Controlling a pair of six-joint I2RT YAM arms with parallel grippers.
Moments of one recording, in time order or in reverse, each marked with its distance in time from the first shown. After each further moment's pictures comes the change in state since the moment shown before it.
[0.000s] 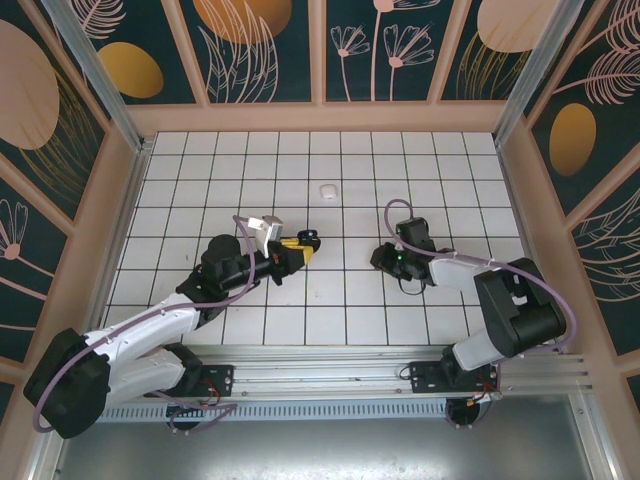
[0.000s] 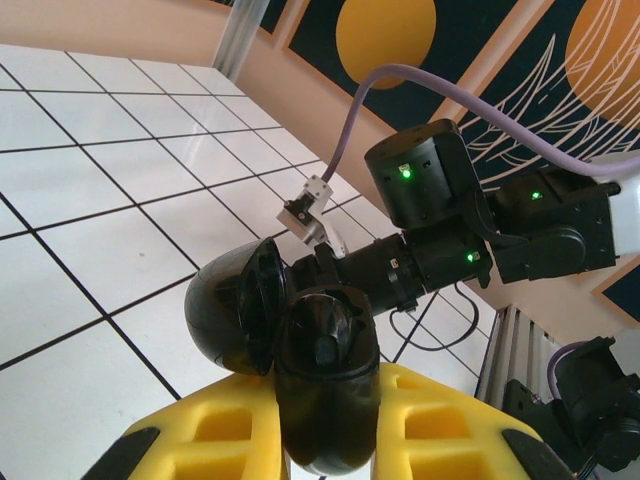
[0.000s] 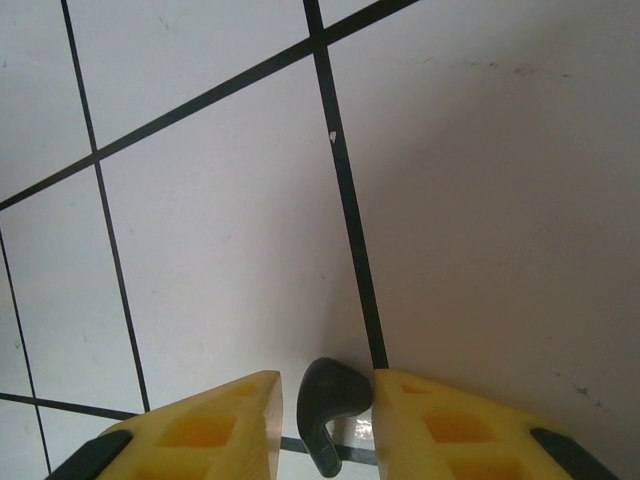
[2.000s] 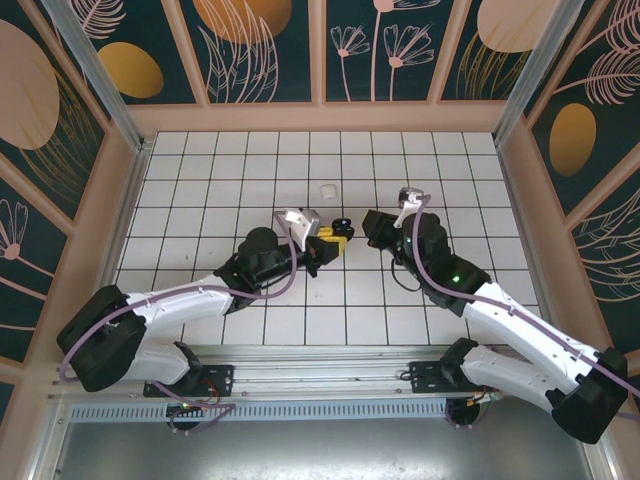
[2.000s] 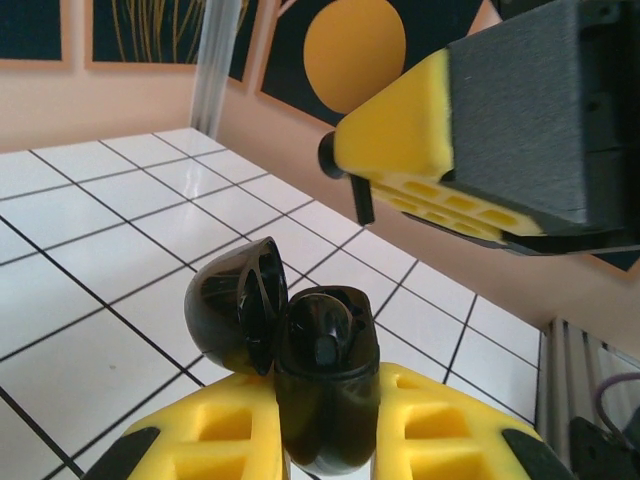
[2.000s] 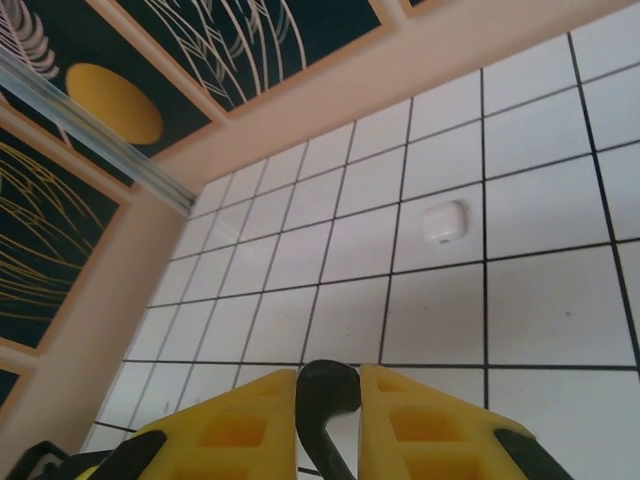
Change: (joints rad) left arm -0.176 0.284 0.183 0.173 -0.190 0.162; right arm 0.373 -0.571 0.191 -0.101 0.469 -0.013
